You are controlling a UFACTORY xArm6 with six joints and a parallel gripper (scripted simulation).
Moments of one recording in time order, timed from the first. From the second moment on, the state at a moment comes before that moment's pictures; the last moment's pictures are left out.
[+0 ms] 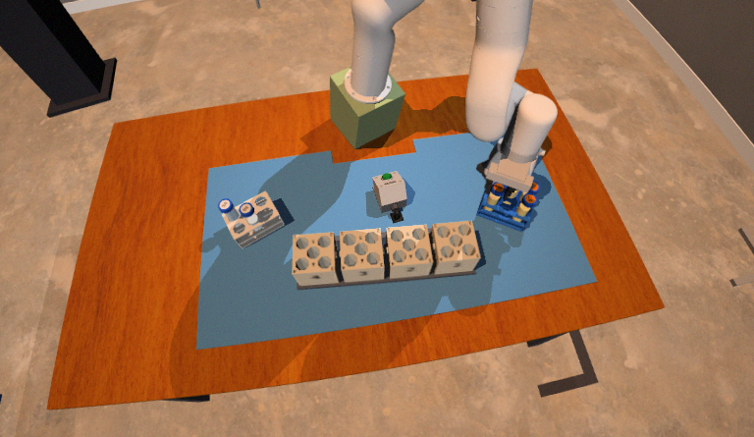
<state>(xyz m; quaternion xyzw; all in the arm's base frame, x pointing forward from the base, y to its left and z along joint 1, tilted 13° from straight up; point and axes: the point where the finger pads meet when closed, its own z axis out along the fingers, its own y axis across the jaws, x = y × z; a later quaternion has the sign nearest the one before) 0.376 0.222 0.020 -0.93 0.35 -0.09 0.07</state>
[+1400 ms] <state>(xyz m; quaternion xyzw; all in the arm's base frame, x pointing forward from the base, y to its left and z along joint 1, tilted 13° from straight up) 0.367 0.220 0.062 -0.93 0.35 -0.09 0.07</state>
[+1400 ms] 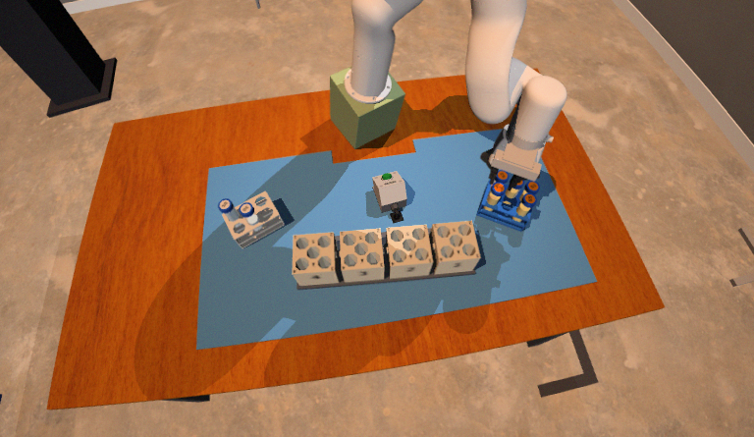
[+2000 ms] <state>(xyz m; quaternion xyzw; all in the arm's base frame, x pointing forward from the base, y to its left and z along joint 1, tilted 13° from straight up) 0.361 0.218 0.094 -0.93 0.35 -0.09 0.07</state>
